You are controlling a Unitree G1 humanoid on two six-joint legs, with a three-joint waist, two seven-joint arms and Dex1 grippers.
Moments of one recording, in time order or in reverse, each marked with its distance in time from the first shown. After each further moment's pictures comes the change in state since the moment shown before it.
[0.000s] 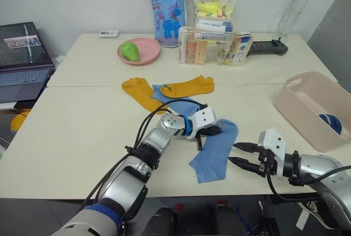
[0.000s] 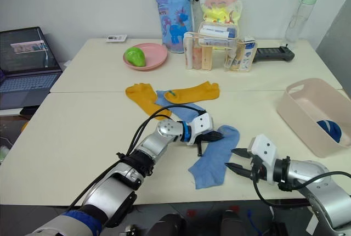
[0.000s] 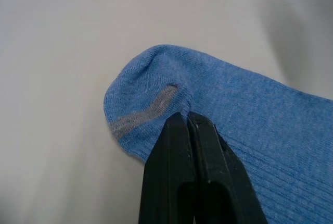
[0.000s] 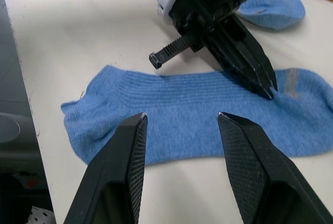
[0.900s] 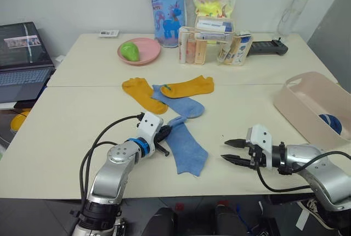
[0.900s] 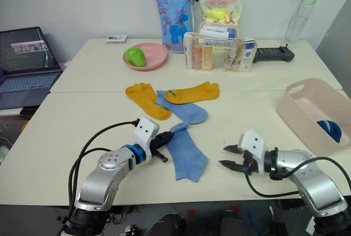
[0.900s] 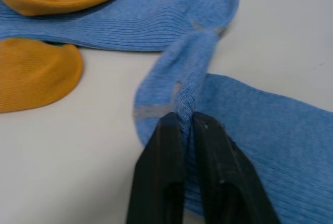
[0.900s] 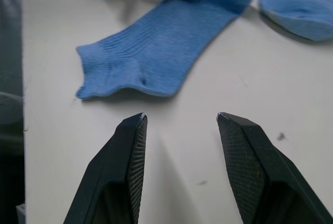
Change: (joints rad) left arm 0.618 0.161 0.323 -0.981 -0.128 0.683 0.413; right arm -0.165 0.011 0.175 0.145 -0.096 -0.073 0.106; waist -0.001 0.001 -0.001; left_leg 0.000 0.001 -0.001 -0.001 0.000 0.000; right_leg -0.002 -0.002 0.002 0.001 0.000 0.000
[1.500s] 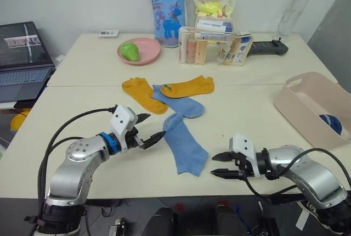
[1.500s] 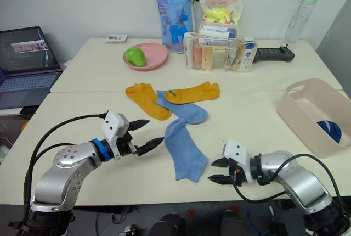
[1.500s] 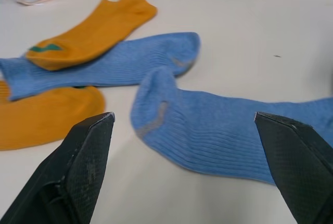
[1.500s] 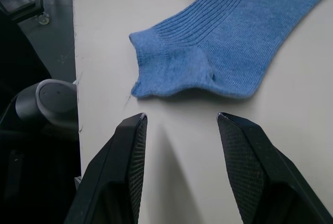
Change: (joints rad) left arm 0.038 0.255 0.153 -0.027 -0.229 -0.143 -0.296; right arm -0.094 0.029 0.136 -0.014 0.020 0.188 0.022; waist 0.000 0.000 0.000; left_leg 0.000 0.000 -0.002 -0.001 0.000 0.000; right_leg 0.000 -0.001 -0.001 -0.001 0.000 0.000
